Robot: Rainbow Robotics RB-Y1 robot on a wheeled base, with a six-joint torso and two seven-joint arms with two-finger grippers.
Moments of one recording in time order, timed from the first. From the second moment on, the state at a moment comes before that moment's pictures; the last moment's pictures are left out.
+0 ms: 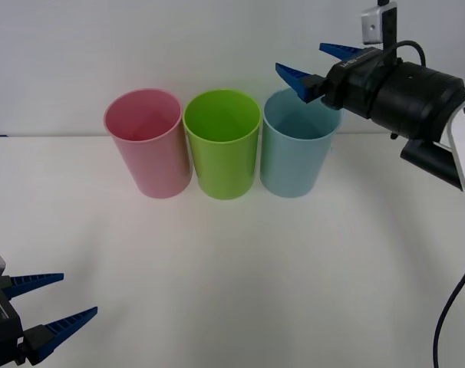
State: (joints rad) right arm -0.50 -0.43 -0.08 -1.76 1.91 -0.79 -0.96; left arm 0.51 0.47 0.47 -2.17 -1.61 -1.27 0.73
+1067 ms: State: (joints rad) right arm 0.28 -0.49 -0.42 -2.05 1.40 -1.16 -0.34; left arm 0.51 0.47 0.47 -2.17 -1.61 -1.27 0.73
